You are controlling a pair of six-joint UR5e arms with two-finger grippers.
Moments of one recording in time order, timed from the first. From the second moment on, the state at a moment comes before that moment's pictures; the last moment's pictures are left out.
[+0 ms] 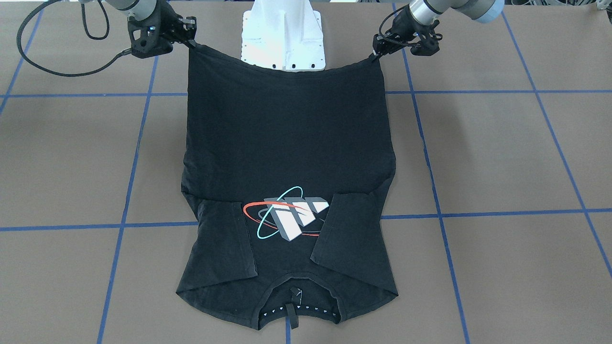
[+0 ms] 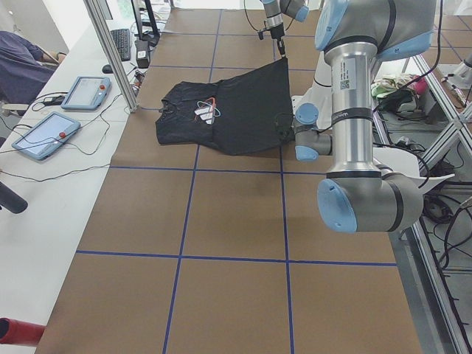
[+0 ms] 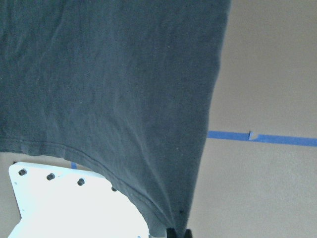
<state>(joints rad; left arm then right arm) -0.12 -1.34 -2.13 -2.53 -1.72 -1.90 0.44 -1.59 2.27 -1.31 2.32 1.37</state>
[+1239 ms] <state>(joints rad) -0.35 -1.39 -2.26 -2.53 -1.94 -1.88 0.66 -1.61 2.24 -1.32 2.45 1.36</state>
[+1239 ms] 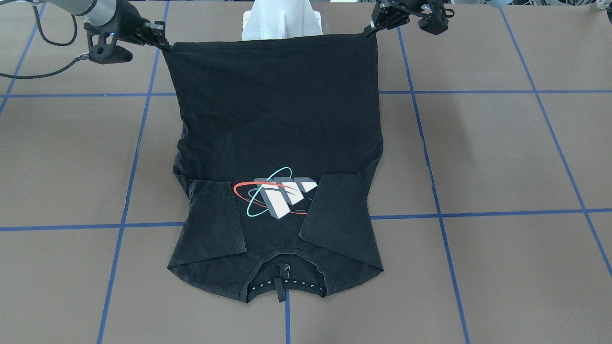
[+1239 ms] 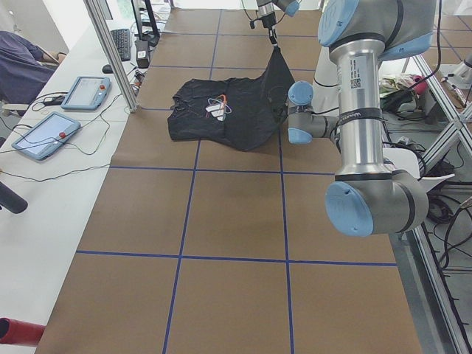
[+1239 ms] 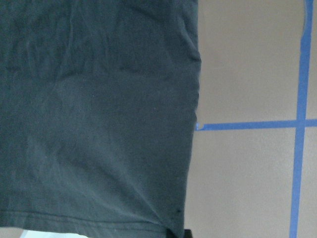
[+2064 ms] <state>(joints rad) -0.79 -1.72 -1.91 -2.53 -2.16 -1.75 0.94 -1.26 1.86 -1.32 2.45 1.36</state>
